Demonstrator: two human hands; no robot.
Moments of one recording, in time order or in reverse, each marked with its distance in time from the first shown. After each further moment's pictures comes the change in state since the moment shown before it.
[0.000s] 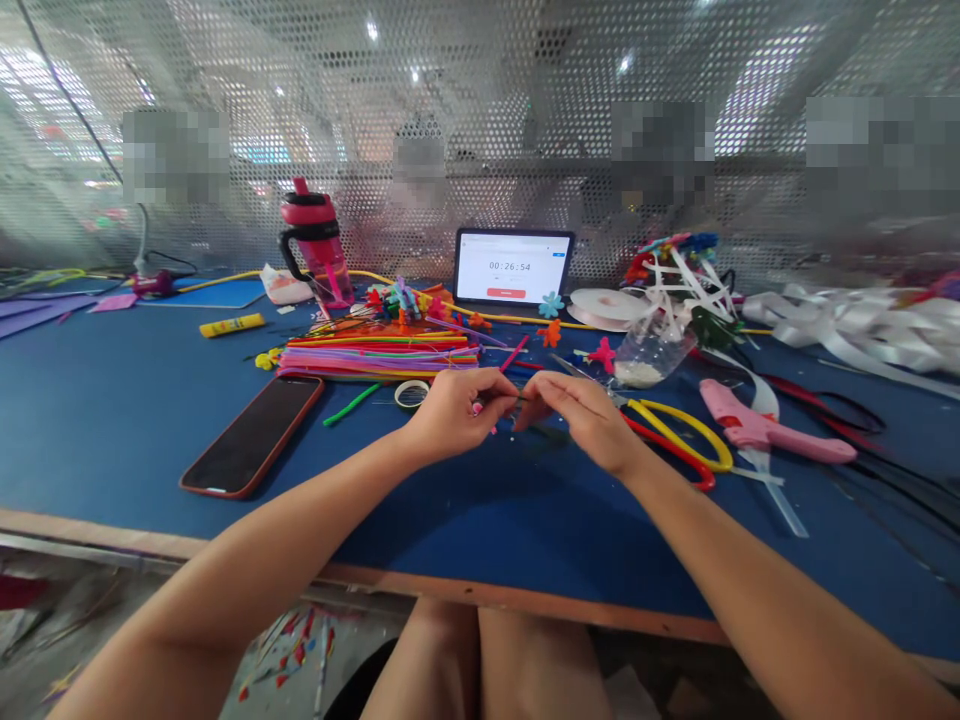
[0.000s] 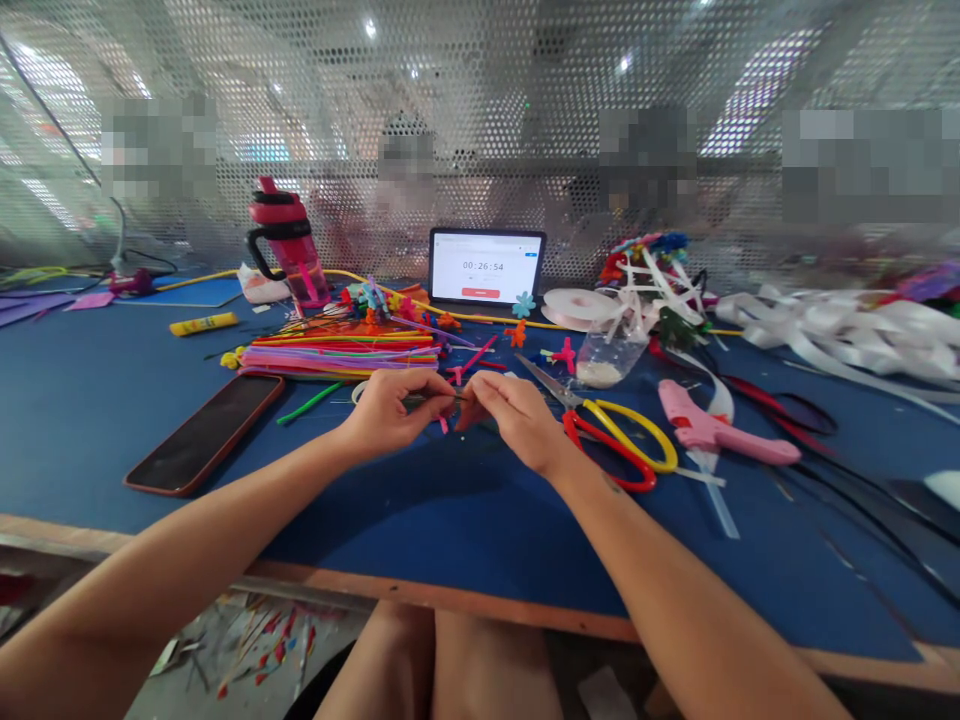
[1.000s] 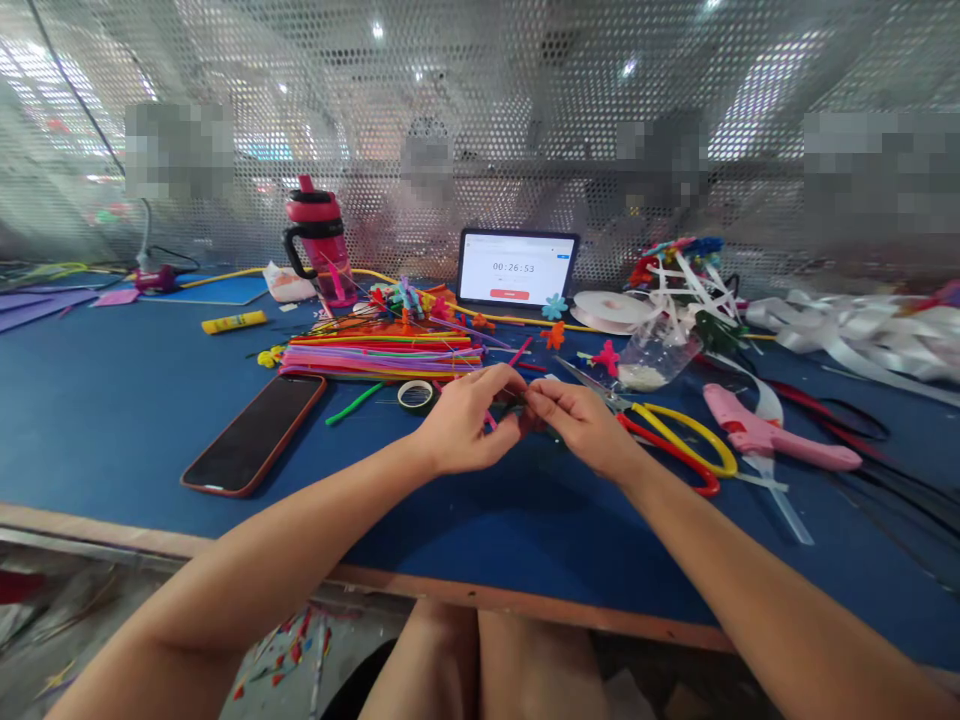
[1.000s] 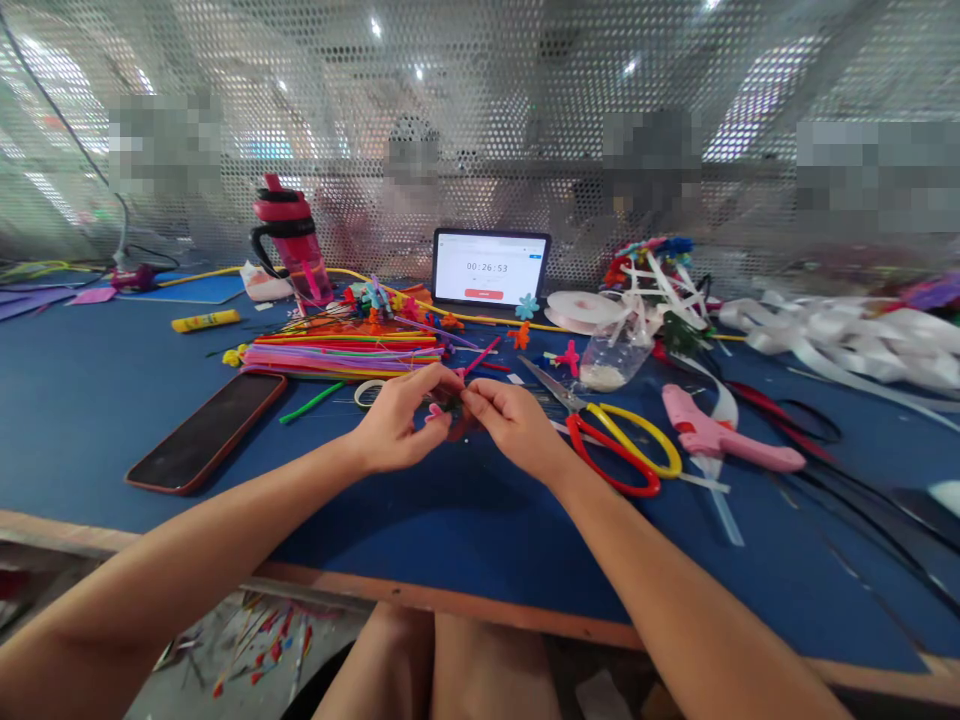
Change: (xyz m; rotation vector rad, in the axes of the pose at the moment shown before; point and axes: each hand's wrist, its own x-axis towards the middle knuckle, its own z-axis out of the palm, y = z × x) left_hand -0.003 0.009 0.002 0.100 -0.021 0.073; right_hand 0.005 0.007 0.009 0.041 -0.018 -0.017
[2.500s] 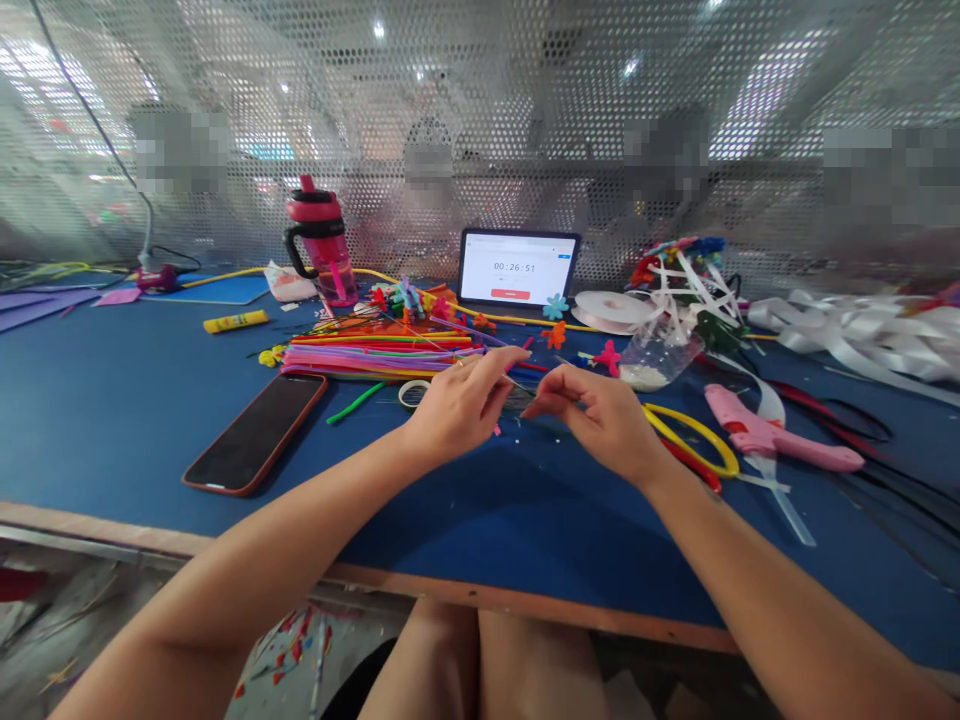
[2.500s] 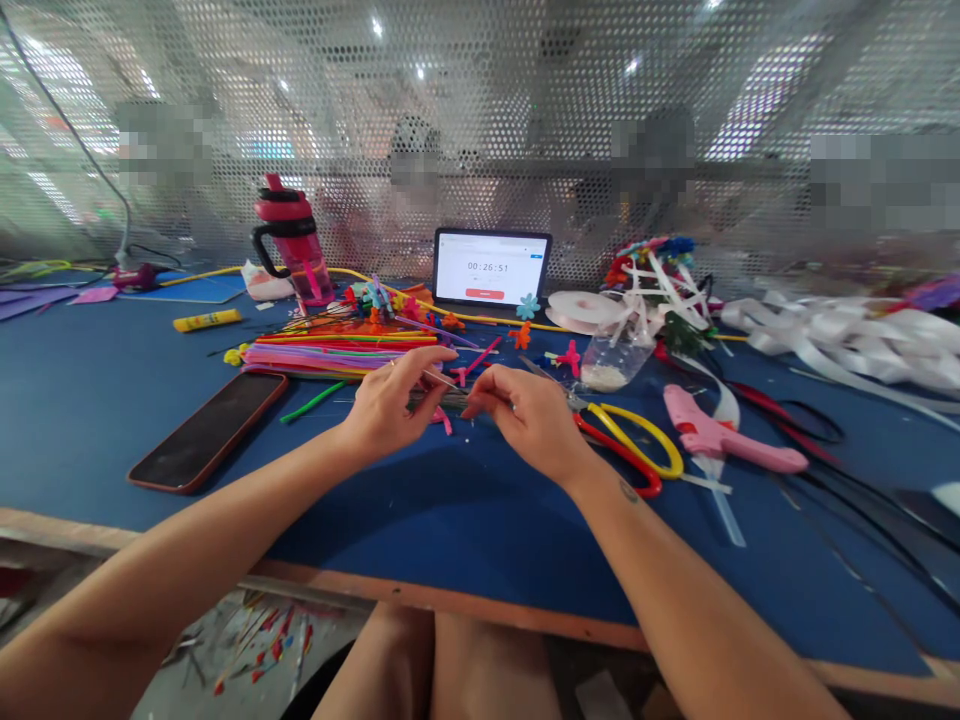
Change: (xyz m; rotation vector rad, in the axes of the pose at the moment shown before) left_hand 0.004 -0.008 -0.003 0.310 0.239 0.172; right_hand -0.007 -0.014 -0.014 -0.406 0.123 -0.125
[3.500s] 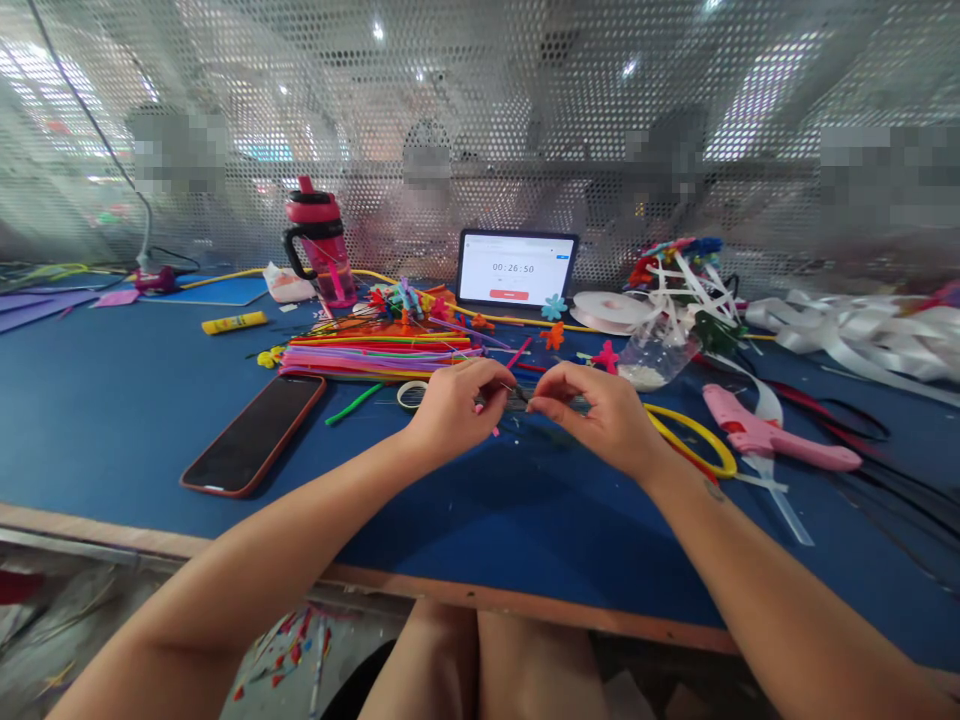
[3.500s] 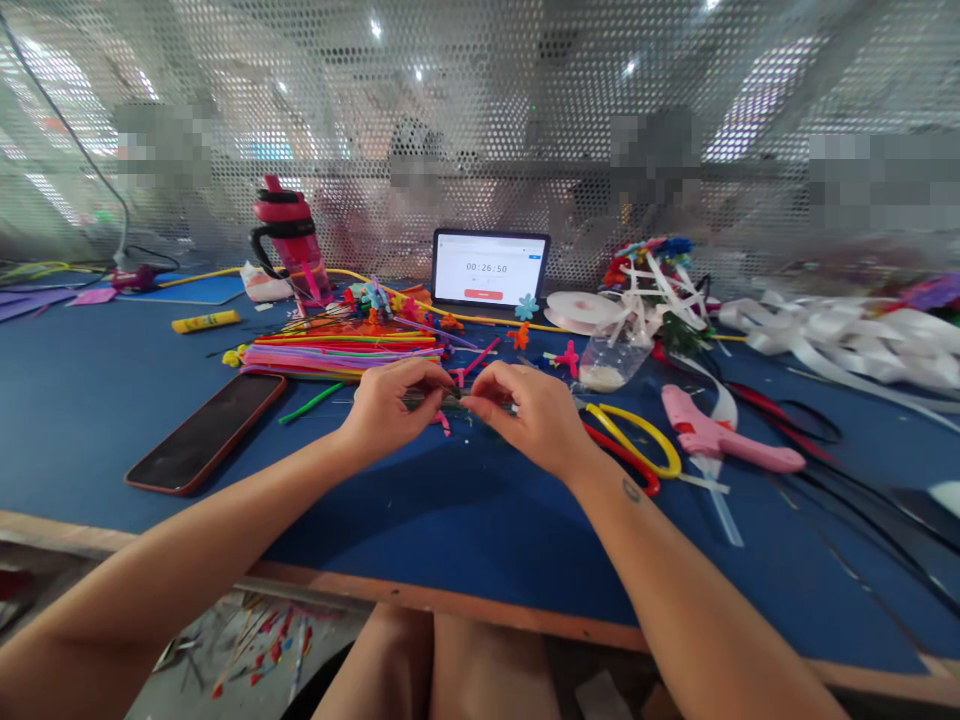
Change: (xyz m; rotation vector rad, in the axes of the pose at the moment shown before) left_hand -0.001 -0.001 0.004 -0.200 -0.030 -0.187; right_hand 0.000 0.007 -0.003 -0.094 0.029 -0.081
